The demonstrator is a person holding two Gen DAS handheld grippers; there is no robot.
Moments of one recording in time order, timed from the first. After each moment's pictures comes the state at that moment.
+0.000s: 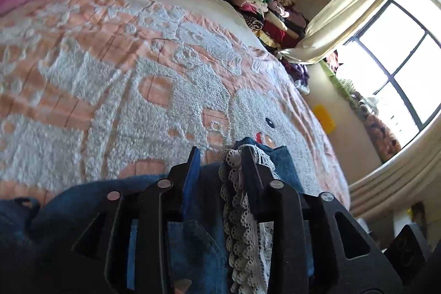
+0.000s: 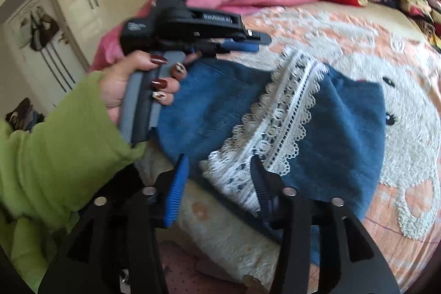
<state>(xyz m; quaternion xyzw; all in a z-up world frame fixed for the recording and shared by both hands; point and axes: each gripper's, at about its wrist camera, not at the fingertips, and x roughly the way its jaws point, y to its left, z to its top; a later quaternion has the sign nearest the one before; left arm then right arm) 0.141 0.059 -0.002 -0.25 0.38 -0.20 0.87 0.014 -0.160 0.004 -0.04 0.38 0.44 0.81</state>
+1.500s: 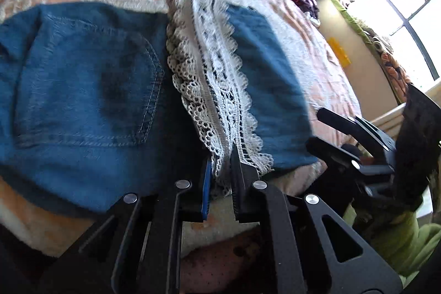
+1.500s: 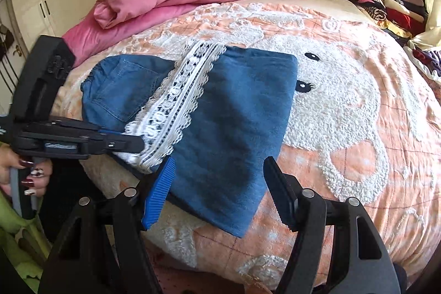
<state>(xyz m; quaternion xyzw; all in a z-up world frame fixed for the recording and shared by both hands) 0.022 -0.018 -0.027 -0.15 0.52 -0.19 0.82 0.023 -0.223 -0.013 -0.05 0.40 0.30 0.86</state>
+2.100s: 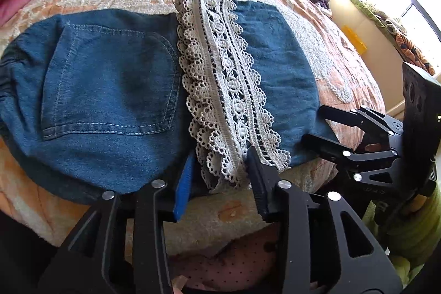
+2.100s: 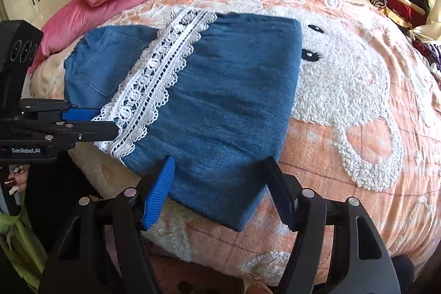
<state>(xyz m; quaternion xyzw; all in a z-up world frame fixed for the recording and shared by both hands) 0.021 -0.025 -0.031 -0.08 0.51 -0.15 0.84 0.030 -0.209 -0.043 -0.07 0.45 0.28 0.85</state>
